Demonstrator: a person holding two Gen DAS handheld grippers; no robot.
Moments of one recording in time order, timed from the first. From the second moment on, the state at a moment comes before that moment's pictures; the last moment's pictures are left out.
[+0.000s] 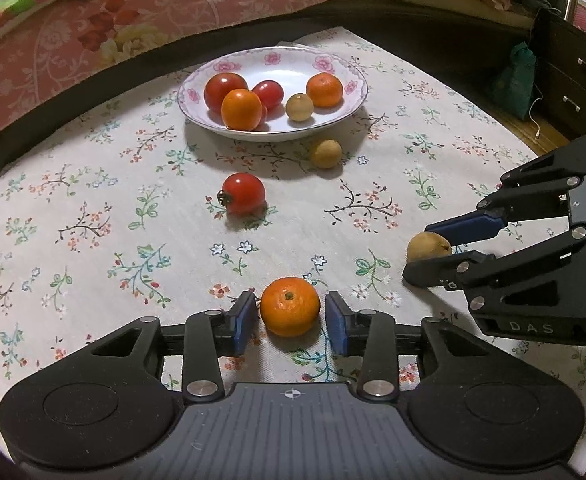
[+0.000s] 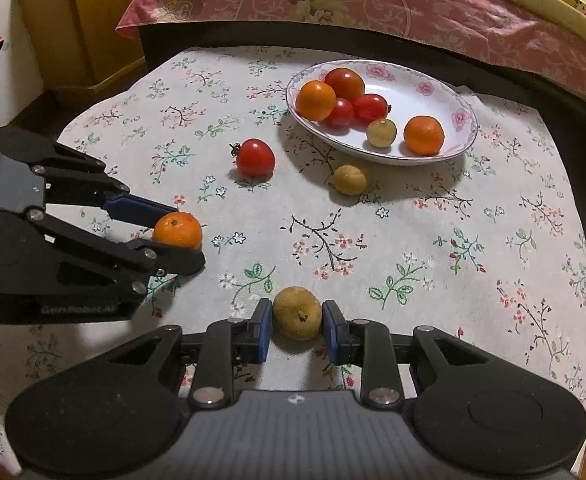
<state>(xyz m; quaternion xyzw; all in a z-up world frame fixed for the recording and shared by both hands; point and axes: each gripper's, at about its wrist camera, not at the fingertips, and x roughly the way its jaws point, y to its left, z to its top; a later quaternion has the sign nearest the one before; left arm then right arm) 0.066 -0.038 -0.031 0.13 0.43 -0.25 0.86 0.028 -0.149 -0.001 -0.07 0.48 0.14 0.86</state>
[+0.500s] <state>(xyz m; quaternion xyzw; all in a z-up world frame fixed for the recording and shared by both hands) 0.062 -0.039 -0.028 0.13 0.44 -0.24 0.86 0.027 -0.147 0.002 -0.07 0.49 0.15 0.86</state>
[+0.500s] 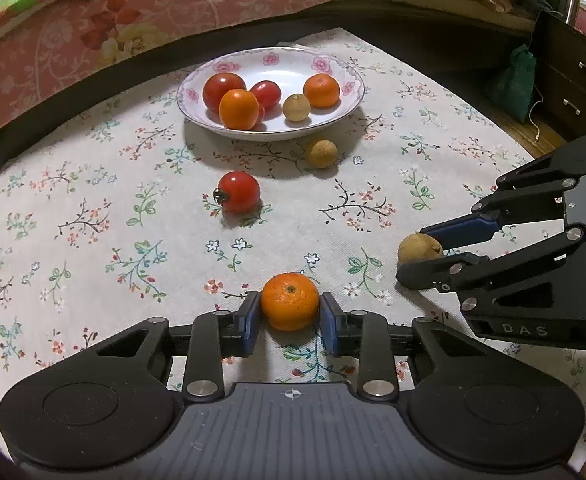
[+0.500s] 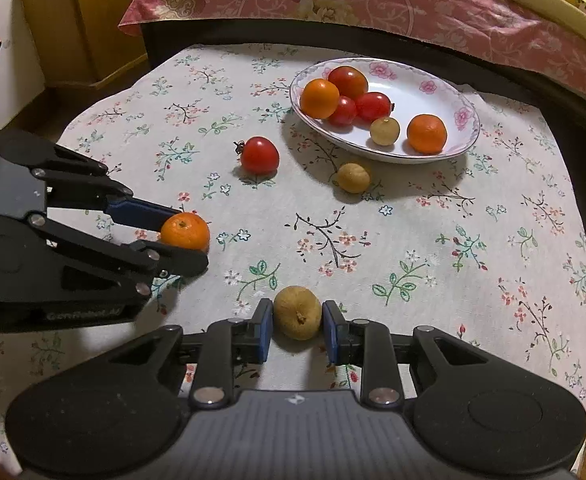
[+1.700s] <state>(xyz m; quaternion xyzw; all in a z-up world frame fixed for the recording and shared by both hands) 0.086 -0.044 -0.031 0.11 0.44 -0.23 0.86 0.045 -0.157 0.020 -0.03 0.45 0.13 0.88</state>
